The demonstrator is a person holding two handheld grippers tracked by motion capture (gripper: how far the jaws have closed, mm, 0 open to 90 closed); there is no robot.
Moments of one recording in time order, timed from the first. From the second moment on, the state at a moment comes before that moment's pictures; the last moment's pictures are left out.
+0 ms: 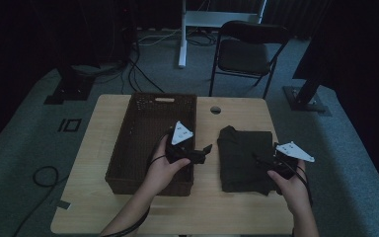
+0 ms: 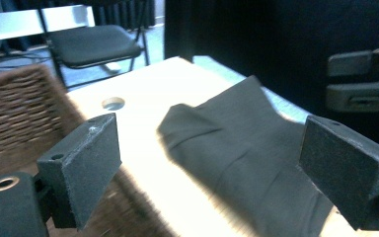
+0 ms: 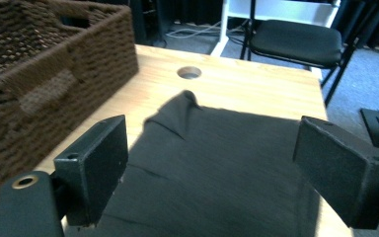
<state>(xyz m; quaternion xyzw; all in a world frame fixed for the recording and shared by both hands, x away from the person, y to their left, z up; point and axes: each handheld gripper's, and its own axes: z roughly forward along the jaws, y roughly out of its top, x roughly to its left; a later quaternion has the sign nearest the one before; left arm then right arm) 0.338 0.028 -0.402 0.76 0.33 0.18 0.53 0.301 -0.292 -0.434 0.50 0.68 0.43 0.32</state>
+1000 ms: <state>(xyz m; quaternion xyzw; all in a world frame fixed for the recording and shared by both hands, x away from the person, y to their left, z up) 0.354 -0.072 -0.462 0.75 0.38 0.16 0.52 0.317 -0.339 -0.479 0.55 0.66 0.41 0.30</state>
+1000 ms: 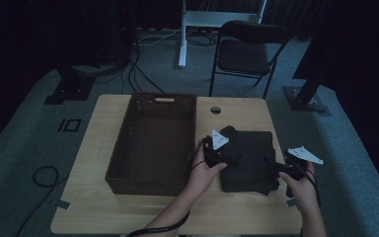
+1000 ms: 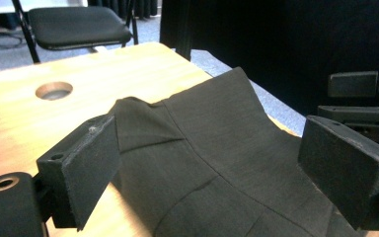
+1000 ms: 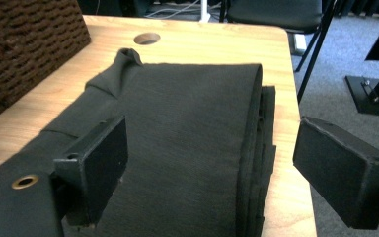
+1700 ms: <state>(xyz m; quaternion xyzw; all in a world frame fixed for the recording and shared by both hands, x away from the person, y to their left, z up) 0.378 -0.095 -0.528 0.76 0.43 0.15 0.46 0.345 -0.340 -0.522 0.58 0.67 0.38 0.26</state>
